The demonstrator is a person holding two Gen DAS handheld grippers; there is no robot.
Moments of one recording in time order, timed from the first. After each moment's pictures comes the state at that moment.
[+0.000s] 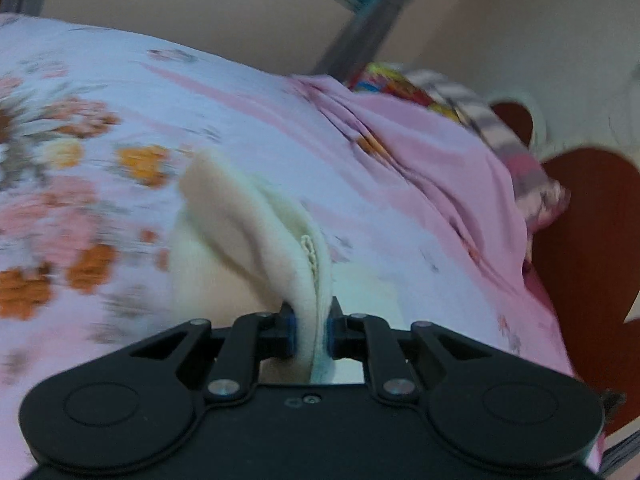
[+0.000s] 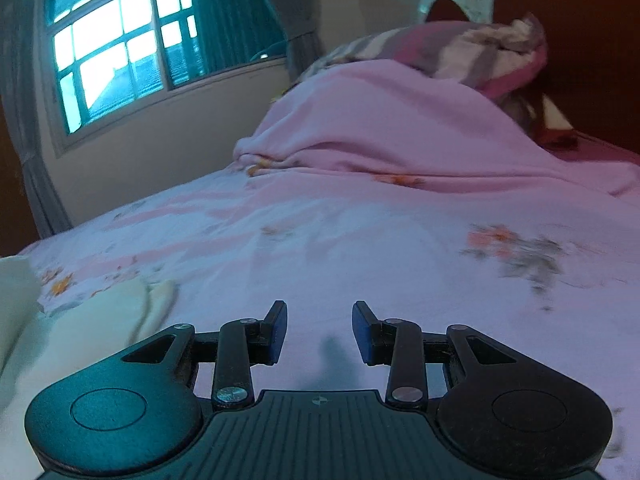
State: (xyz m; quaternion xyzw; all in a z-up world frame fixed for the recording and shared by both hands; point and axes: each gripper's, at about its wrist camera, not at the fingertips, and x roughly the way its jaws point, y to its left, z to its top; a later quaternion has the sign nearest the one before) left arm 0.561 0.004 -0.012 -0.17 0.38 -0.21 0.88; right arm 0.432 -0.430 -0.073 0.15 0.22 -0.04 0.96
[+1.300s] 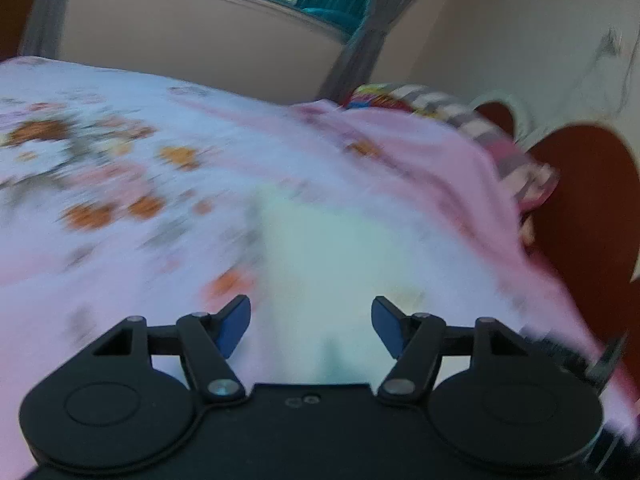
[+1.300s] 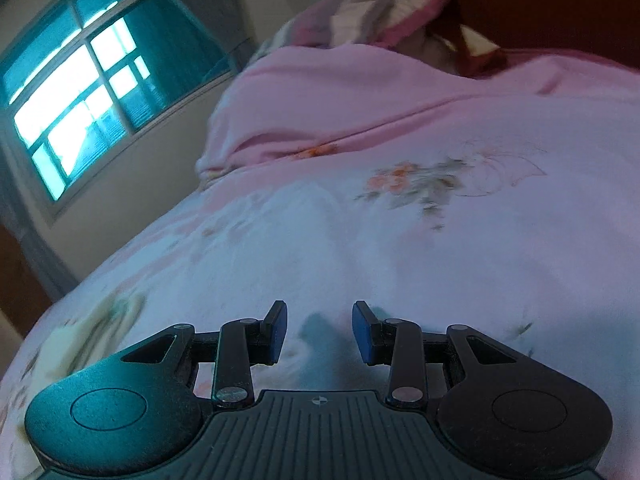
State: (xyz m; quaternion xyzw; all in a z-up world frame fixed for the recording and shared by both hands) left arm 0.391 0.038 -0.034 -0.13 0.31 -0.16 0.93; right arm 0.366 -0.502 -0.102 0.28 0.22 -0.04 0.93
